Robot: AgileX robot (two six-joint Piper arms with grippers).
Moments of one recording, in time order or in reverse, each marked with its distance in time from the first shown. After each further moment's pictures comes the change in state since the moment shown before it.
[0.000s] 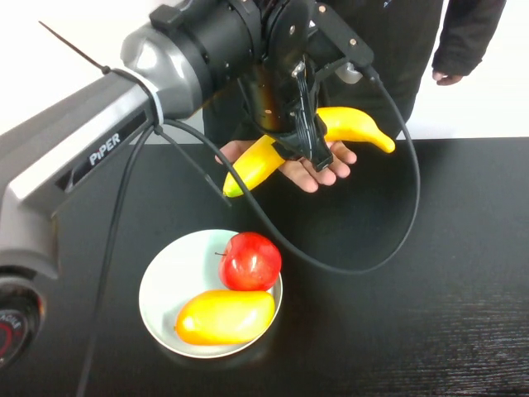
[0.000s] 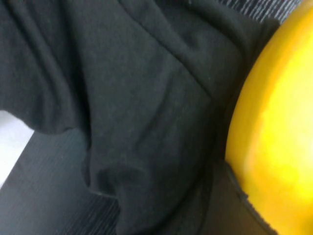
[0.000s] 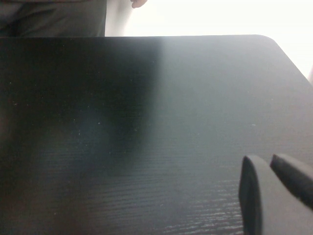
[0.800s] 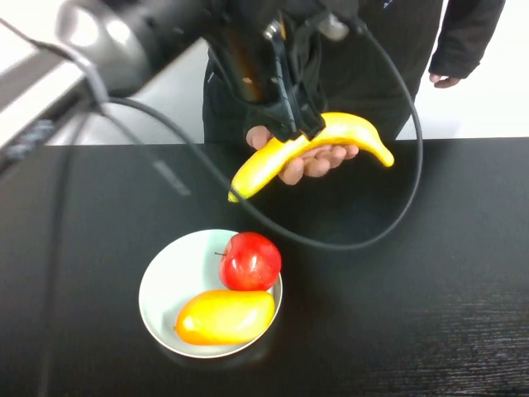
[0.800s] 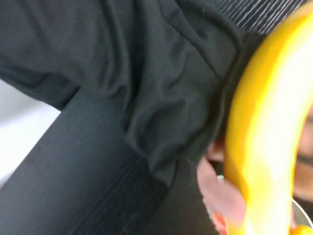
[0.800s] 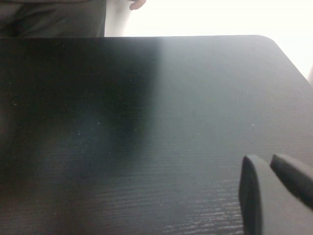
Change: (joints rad) right arm 0.000 0.000 0.000 0.000 0.000 0.000; left arm 0.010 -0.114 0.010 -0.003 0.028 -0.084
